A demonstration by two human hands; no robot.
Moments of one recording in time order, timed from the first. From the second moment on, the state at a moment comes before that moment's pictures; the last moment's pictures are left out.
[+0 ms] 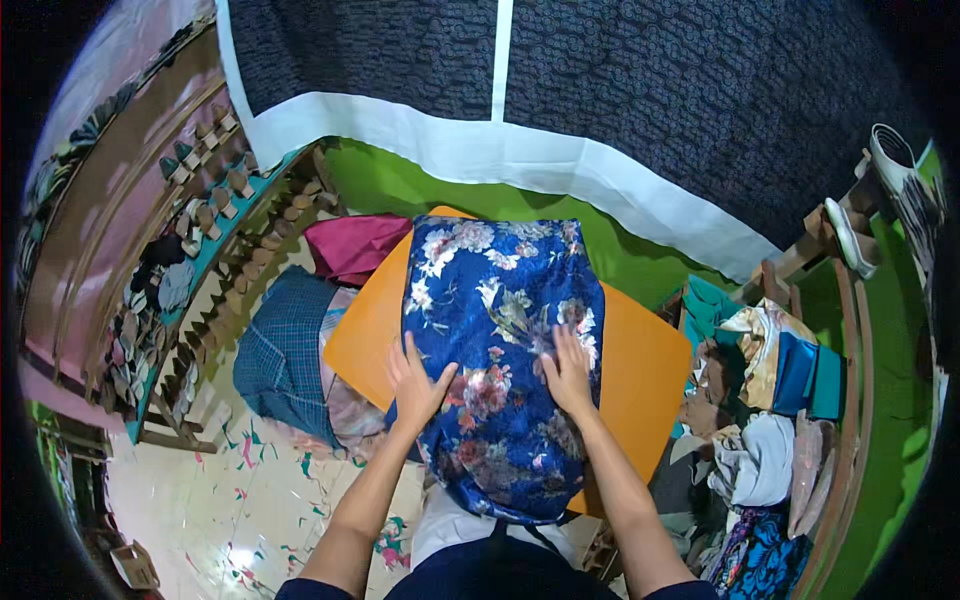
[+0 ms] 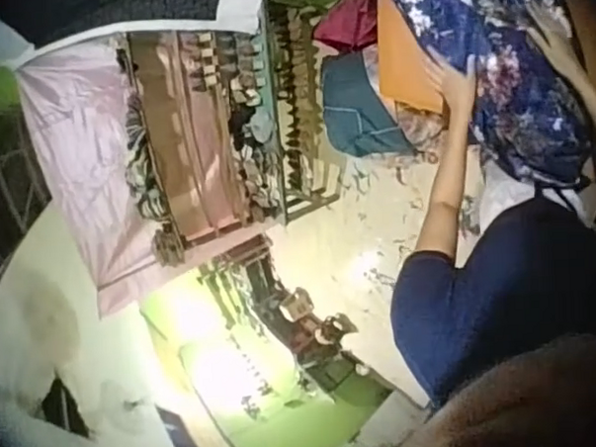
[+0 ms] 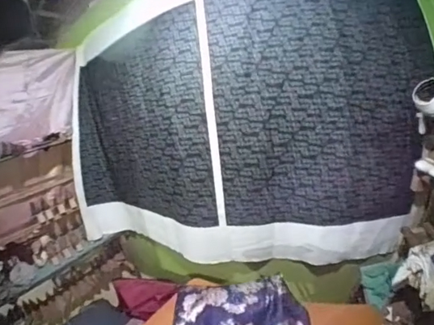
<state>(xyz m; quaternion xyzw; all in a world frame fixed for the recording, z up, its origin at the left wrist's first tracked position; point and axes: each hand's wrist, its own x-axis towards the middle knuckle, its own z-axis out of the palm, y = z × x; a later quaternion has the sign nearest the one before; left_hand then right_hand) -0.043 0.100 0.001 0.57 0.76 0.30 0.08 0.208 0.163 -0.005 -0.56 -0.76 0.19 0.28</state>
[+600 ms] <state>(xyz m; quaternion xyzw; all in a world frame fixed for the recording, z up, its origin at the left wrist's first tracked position) -0.038 0.064 -0.003 0.10 0.50 0.47 0.72 0.245 0.111 -0.039 -0.47 -0.24 0.77 0.35</state>
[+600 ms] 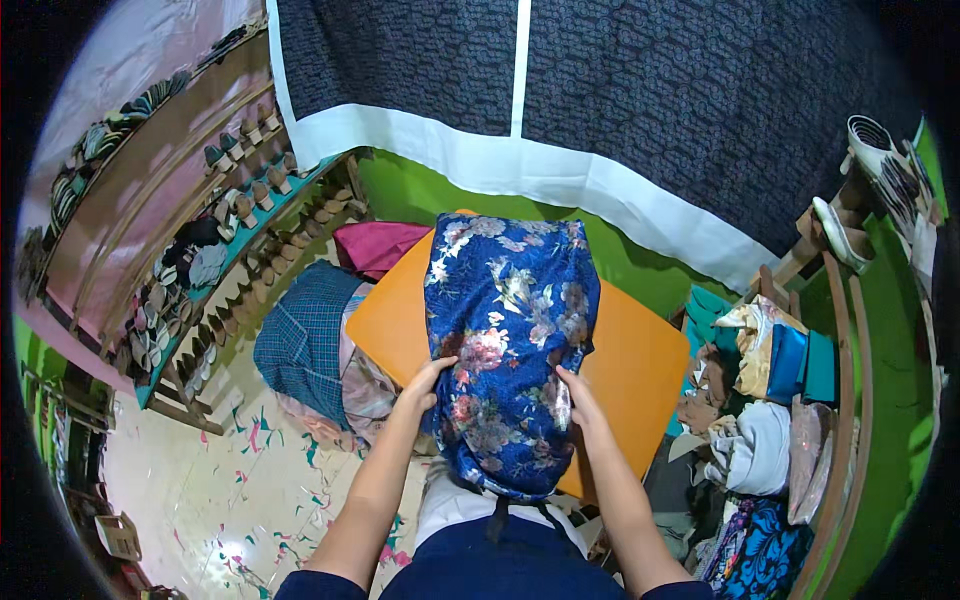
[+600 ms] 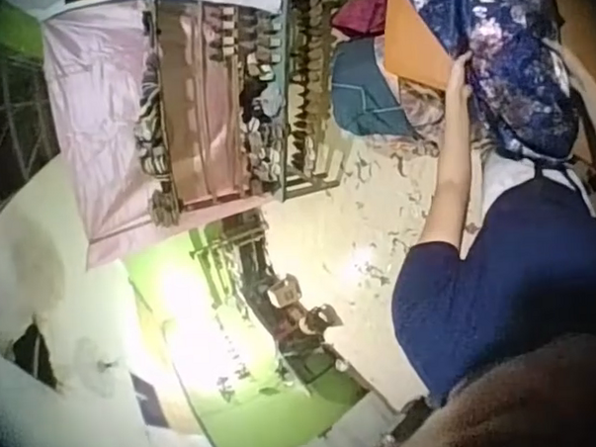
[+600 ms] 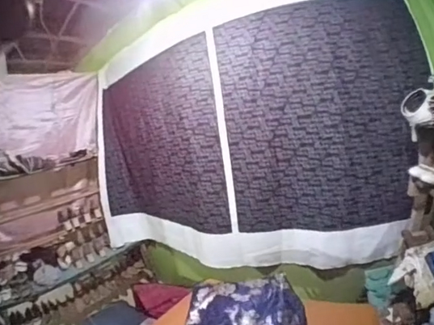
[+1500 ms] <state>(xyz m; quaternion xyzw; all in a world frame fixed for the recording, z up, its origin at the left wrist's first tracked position) -0.070 -0.017 -0.105 0.23 0.68 0.48 0.50 0.226 -0.005 -0.063 -0.69 -0.42 0.44 0.39</state>
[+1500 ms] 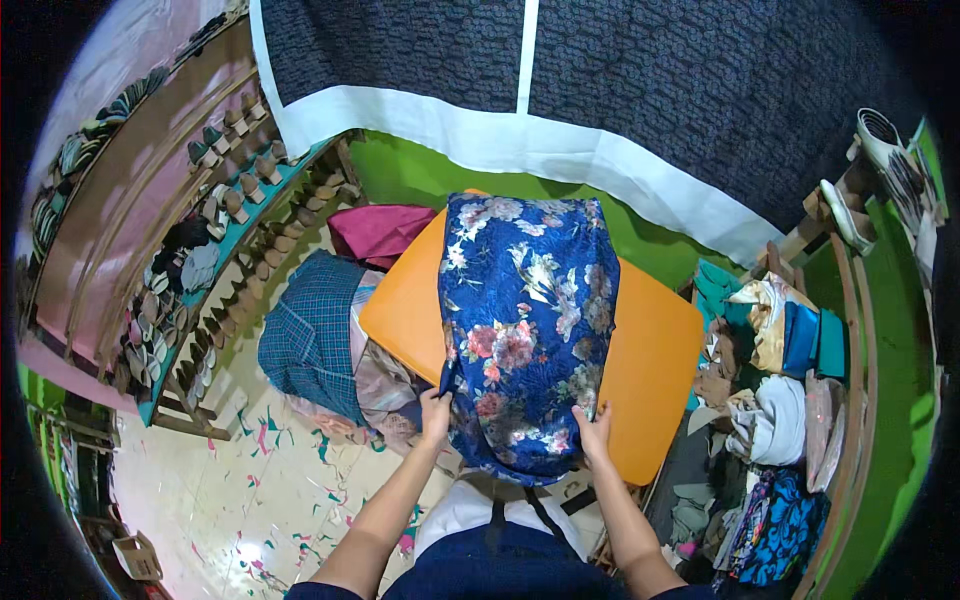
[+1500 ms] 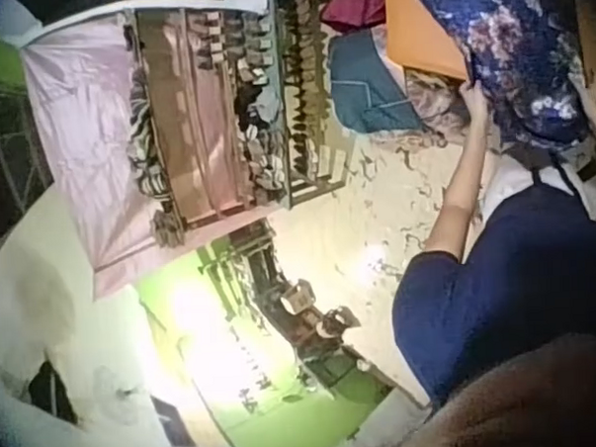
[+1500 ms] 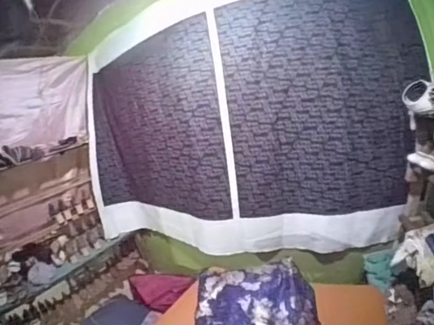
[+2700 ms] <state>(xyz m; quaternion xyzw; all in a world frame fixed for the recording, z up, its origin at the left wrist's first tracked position) -0.043 0.005 0.052 0.04 0.16 0.42 0.89 0.122 -0.019 0.015 -0.17 0.07 0.88 0.43</state>
